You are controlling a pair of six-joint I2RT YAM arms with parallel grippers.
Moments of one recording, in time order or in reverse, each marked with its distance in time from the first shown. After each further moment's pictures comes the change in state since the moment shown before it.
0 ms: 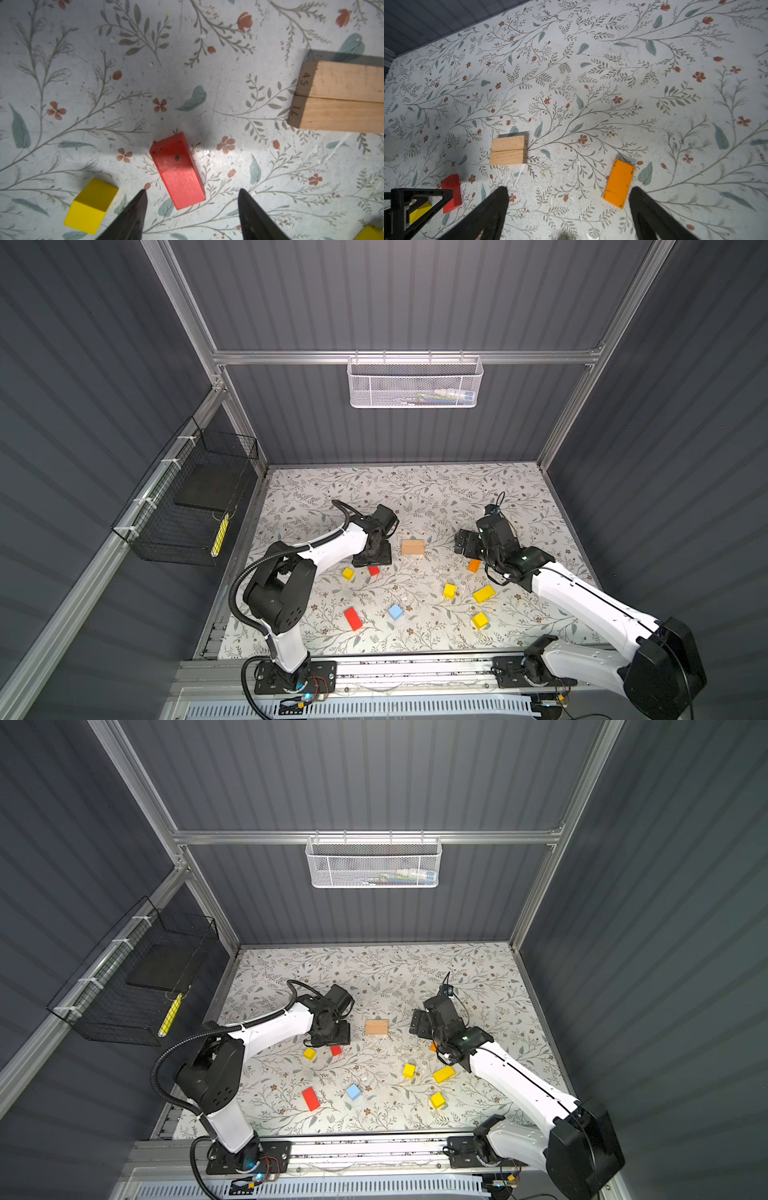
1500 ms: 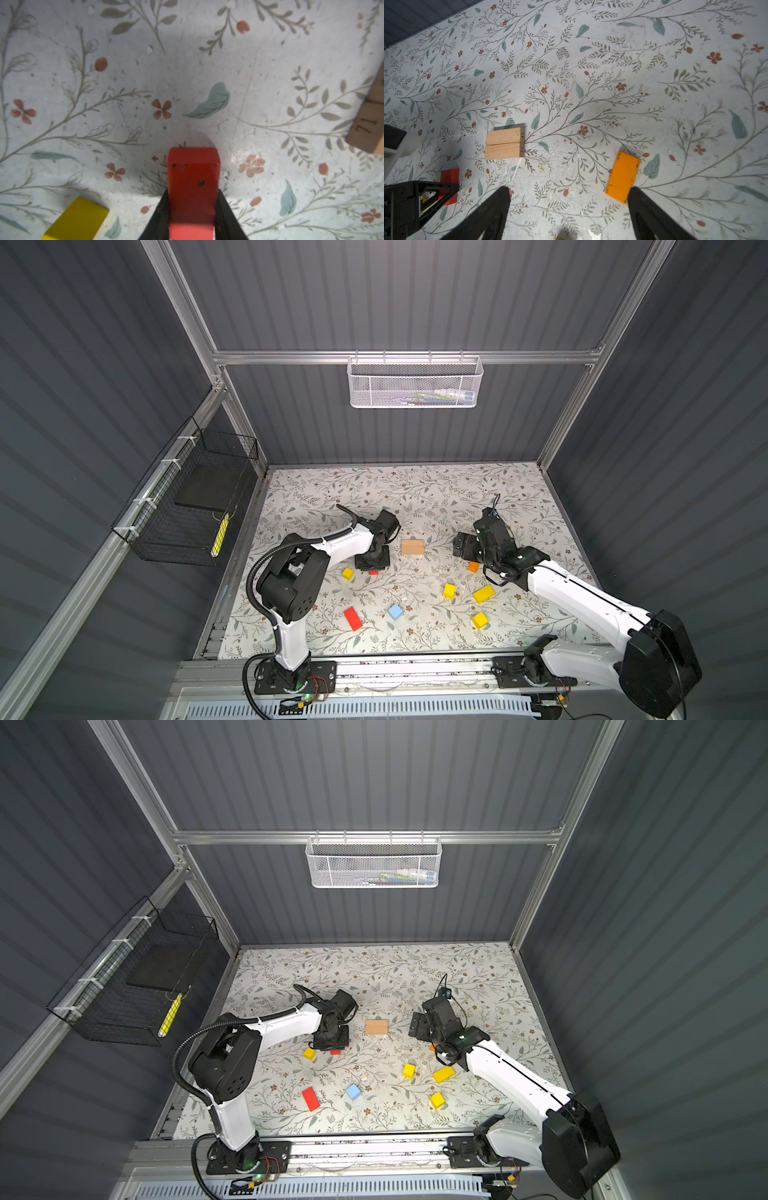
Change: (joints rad) left arm 0.000 0.091 -0.002 0.010 -0.024 -0.015; right arm -0.003 0.044 -0.011 0.007 -0.037 0.023
